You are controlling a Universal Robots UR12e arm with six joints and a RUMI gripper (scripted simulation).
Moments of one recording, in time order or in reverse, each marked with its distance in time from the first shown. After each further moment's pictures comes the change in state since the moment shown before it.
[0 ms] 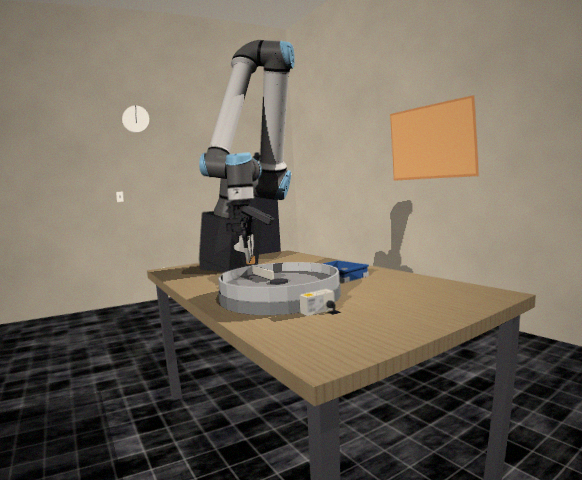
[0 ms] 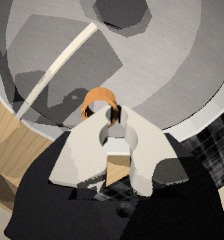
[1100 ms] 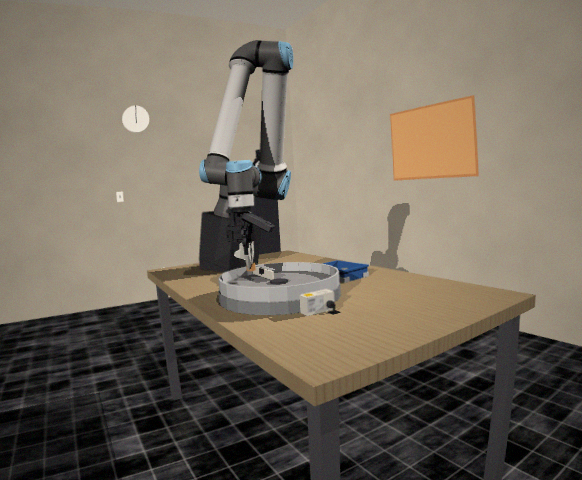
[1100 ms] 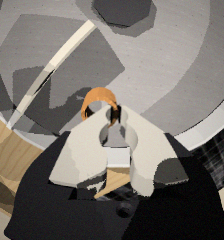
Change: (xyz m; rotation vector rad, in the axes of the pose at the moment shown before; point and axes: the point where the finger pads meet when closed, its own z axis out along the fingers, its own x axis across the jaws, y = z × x) arm 0.000 0.000 0.026 0.000 0.000 0.000
